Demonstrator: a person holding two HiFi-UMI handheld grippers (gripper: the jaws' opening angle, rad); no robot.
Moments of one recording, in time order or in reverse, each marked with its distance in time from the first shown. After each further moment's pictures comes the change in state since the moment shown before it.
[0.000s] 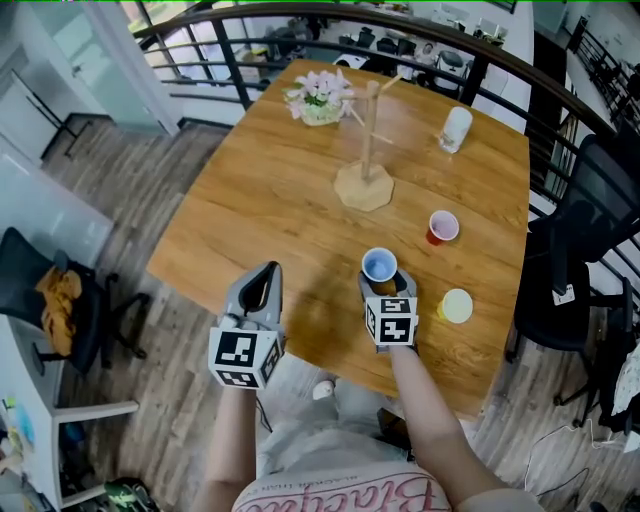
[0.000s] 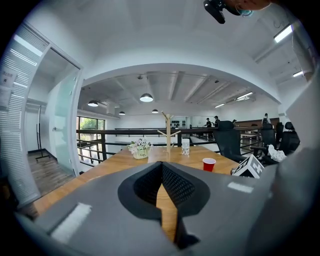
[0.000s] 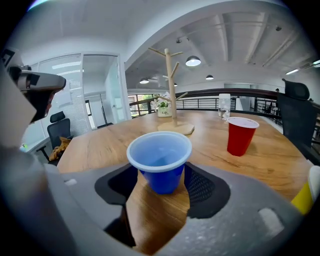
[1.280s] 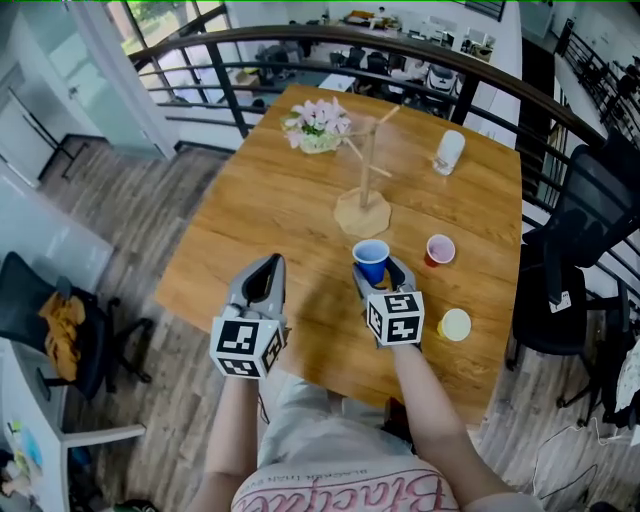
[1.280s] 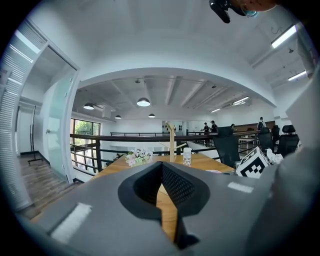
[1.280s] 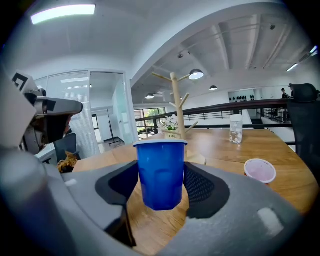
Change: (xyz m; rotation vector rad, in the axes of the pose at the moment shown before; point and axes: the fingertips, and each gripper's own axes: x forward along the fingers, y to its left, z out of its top) left arm 0.039 0.027 0.053 0.010 -0.064 -0.046; right arm -0.001 0.019 0.107 0.007 -0.174 0.094
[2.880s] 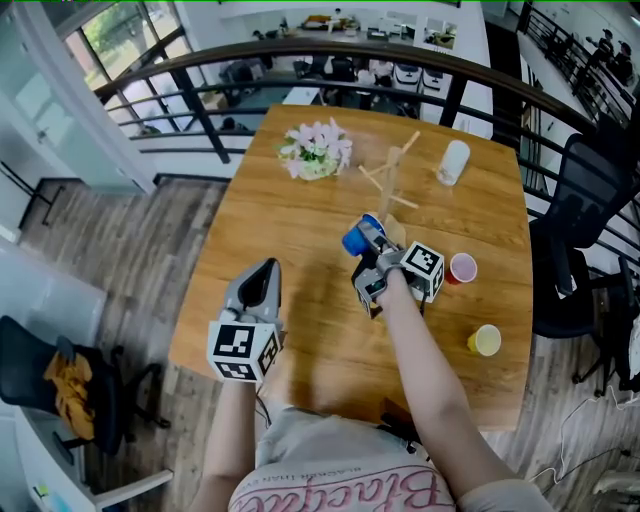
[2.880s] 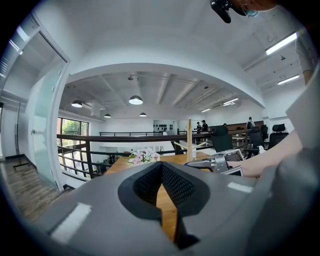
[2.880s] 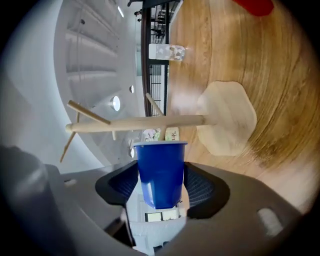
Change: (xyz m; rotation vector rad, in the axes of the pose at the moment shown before) left arm 0.066 0.095 0.006 0.041 0.005 -0.135; right arm 0.138 -0.021 0.055 1.484 -0.204 0.246
